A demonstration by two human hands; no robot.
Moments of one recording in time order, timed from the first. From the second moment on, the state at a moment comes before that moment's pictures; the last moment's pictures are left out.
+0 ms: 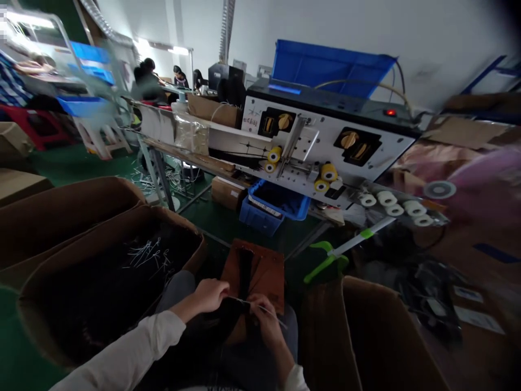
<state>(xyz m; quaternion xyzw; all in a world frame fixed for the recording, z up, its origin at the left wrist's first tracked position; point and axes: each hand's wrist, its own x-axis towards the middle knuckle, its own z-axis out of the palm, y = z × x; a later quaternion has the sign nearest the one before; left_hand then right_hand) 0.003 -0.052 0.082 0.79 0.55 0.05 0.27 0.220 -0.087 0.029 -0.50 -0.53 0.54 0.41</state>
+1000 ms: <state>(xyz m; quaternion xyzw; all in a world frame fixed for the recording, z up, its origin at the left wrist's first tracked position) 0.035 -0.057 0.047 0.79 0.47 0.23 0.33 0.218 -0.059 0.043 -0.51 -0.68 0.43 0.30</state>
